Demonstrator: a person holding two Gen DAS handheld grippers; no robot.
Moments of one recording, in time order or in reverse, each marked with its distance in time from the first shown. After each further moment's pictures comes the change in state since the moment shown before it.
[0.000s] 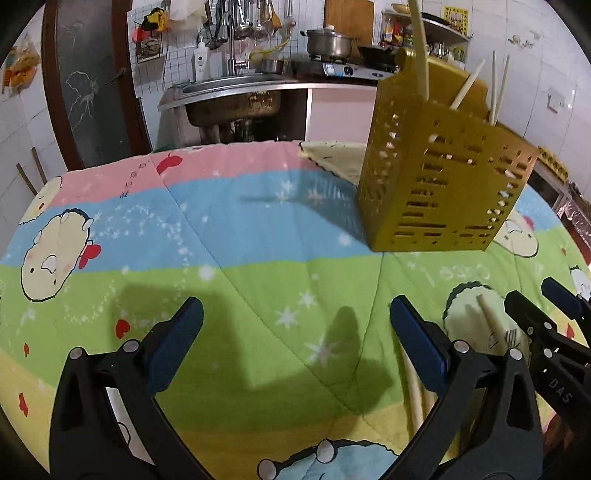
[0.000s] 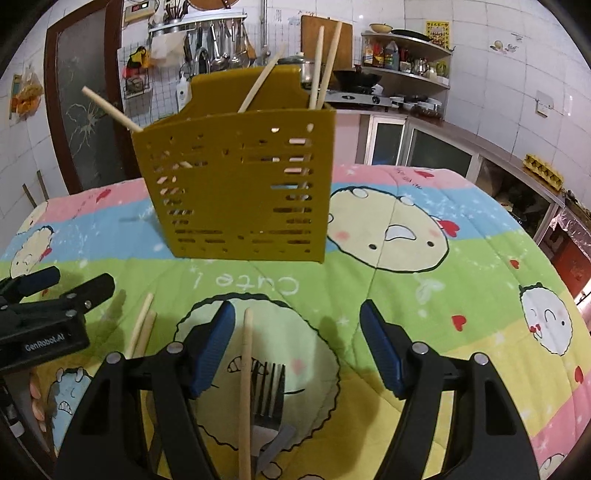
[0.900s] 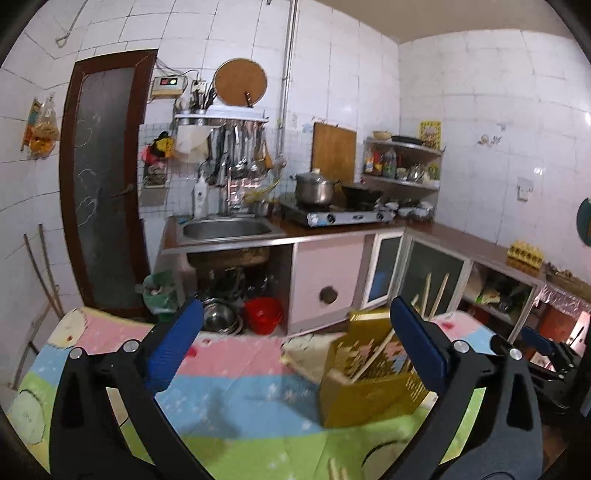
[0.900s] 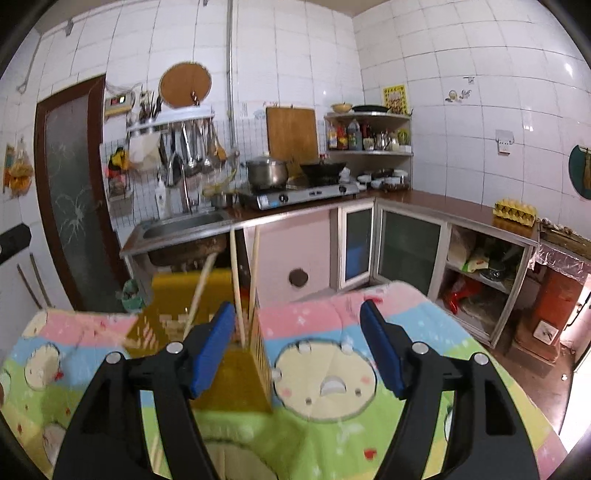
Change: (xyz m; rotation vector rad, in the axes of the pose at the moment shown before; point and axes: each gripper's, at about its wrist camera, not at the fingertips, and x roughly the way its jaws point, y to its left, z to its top) left arm -0.150 -0.007 0.107 -0.012 -0.499 -0.042; right arm -0.082 -0.058 0.095 0.105 -0.324 -0.047
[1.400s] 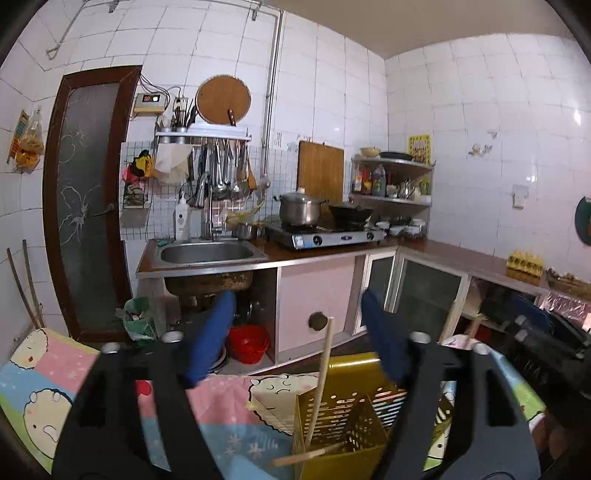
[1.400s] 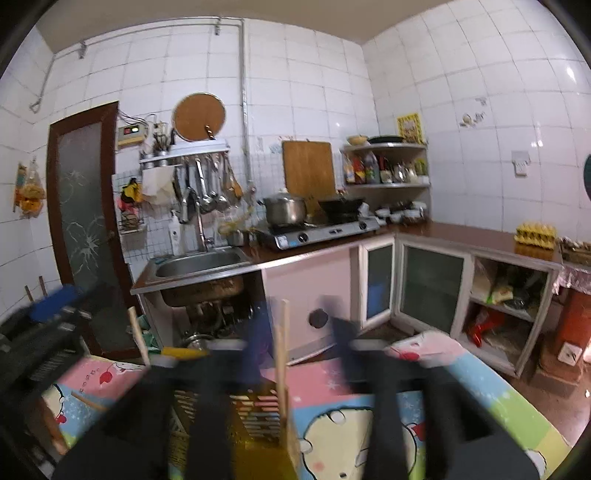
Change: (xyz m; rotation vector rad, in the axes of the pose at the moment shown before) left arm 0.073 -0.042 0.010 0.015 -0.123 -0.049; right arm 0.041 0.019 0.052 0.047 -0.177 0.056
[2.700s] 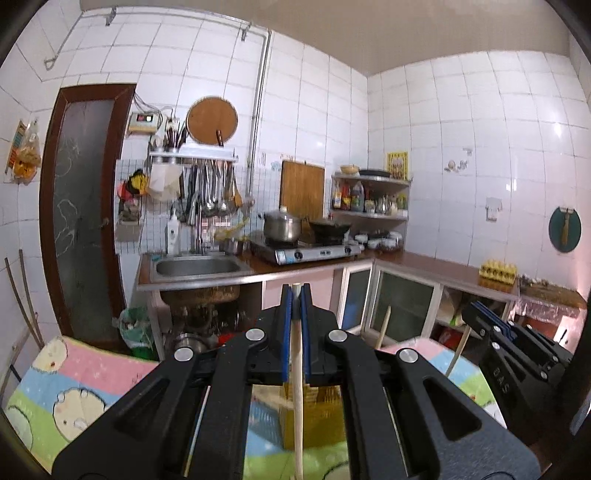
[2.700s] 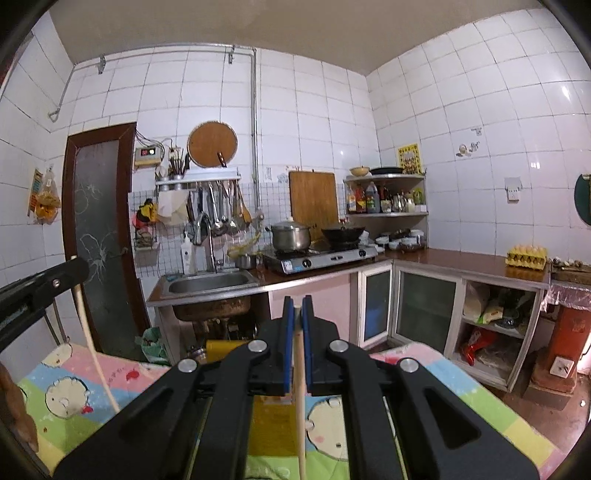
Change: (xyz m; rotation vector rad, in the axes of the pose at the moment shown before) left arm -0.116 -0.013 0.030 0.000 -0.058 -0.066; right arm -0.100 0.014 0.011 -0.051 -0.135 0.032
